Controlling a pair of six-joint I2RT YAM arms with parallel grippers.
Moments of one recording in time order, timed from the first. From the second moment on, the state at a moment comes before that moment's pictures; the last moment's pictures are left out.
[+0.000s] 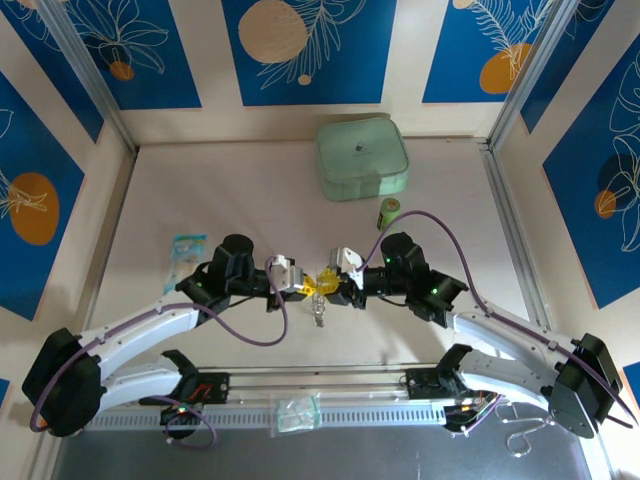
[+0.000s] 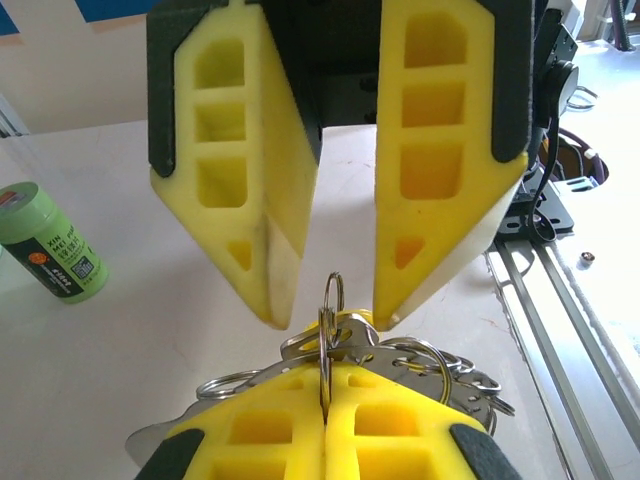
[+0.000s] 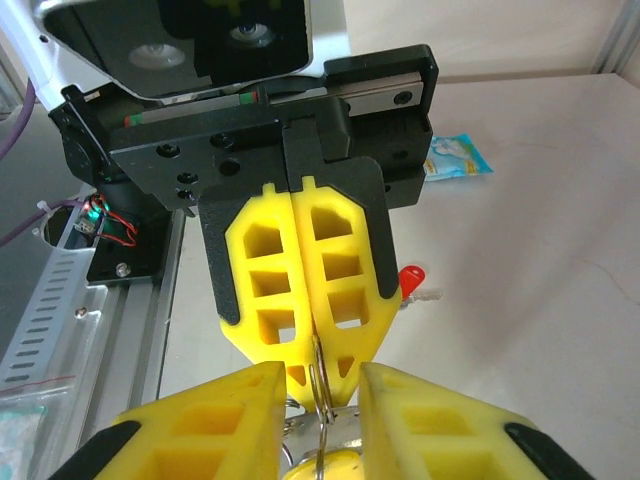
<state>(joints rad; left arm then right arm) -0.72 1.09 0.58 0.07 0.76 0.47 0.78 0.99 0.62 -0.04 -0.60 -0.25</state>
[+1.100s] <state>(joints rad) -0.72 1.09 0.60 0.00 0.73 0.50 0.84 1.15 0.92 -0.50 -0.53 -0.52</state>
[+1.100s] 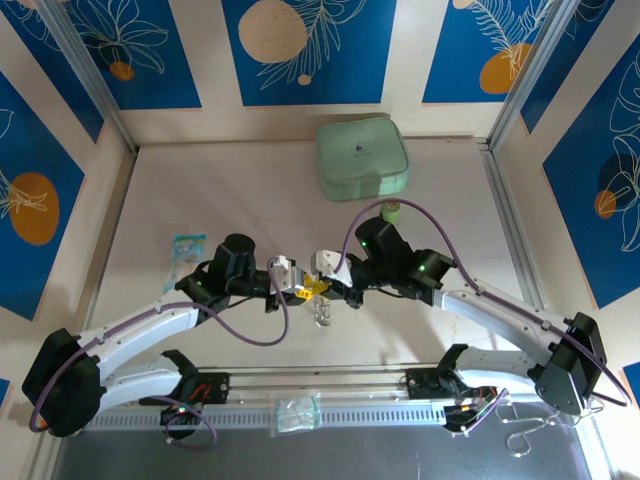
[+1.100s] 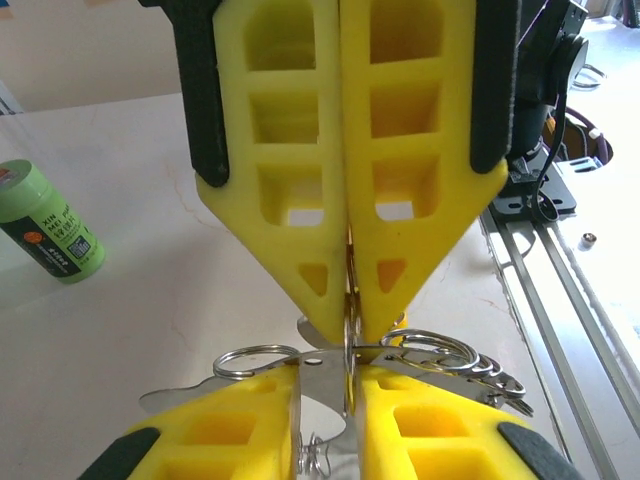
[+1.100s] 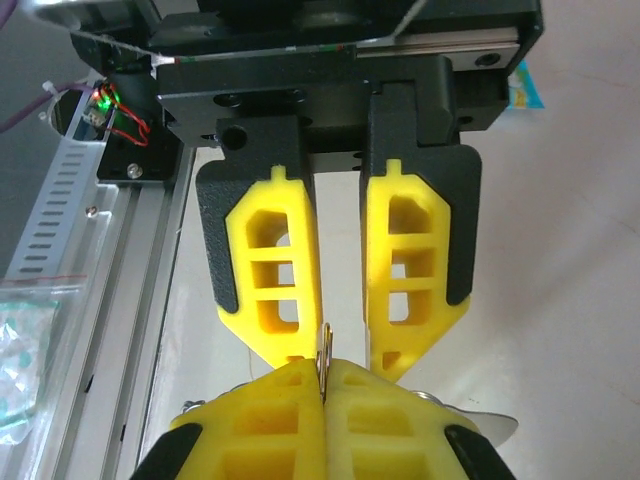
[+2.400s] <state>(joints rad) -0.72 1.09 0.60 0.01 0.73 0.50 0.84 0.98 0.72 -0.26 -0.44 -0.25</state>
